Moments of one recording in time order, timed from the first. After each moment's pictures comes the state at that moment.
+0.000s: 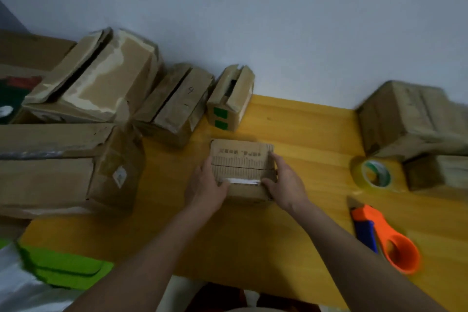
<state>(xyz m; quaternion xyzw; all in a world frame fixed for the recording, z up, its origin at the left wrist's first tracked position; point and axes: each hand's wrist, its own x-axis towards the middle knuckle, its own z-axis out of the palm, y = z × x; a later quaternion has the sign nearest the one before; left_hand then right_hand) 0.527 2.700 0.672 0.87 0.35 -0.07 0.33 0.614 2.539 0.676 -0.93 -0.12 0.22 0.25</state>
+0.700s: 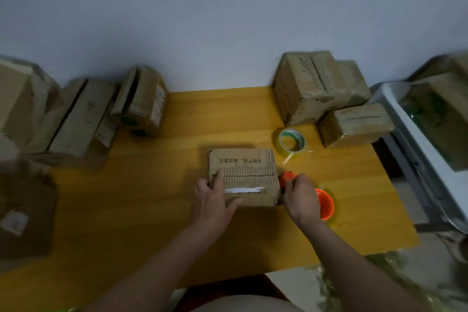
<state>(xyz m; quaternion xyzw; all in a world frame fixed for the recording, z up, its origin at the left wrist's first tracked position) 0.553 2.525 0.672 0.94 0.15 -0.18 0.24 0.606 2.331 0.652 -0.95 0.15 0.11 0.26</state>
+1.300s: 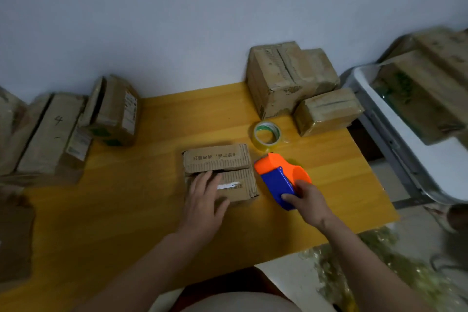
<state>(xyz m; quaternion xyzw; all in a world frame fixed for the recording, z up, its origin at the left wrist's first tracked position) 0.547 2.502 0.676 0.96 -0.01 -0.10 0.27 0.582 2.243 0.654 -0.90 0.08 0.19 0.38</state>
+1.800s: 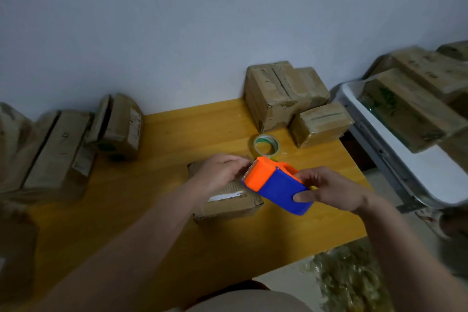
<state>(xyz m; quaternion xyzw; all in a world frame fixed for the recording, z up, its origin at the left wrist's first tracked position) 0.610 2.498 0.776 0.75 0.06 -0.26 0.61 0.603 2.239 0.773 -0.80 -0.10 0.34 0.49</state>
